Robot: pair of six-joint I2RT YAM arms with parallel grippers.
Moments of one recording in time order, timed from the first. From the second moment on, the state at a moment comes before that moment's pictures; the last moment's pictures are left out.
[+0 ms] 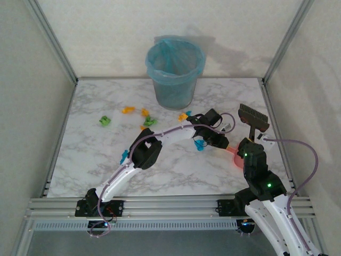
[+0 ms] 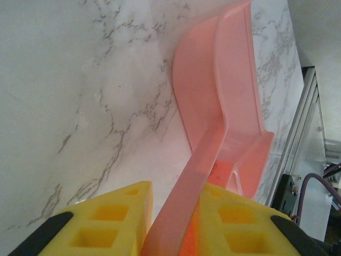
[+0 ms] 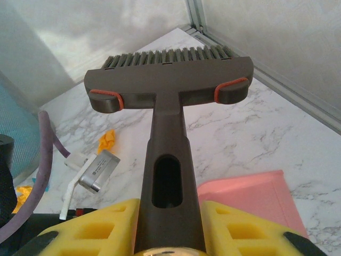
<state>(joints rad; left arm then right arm) -0.91 2.62 2.27 -0.57 0.66 -0.52 0.41 0.40 0.55 -0.65 0.60 0.64</state>
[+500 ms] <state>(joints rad) -0.91 2.48 2.05 -0.43 0.63 -0.60 0.41 0.36 0.54 -0.65 0.59 0.64</state>
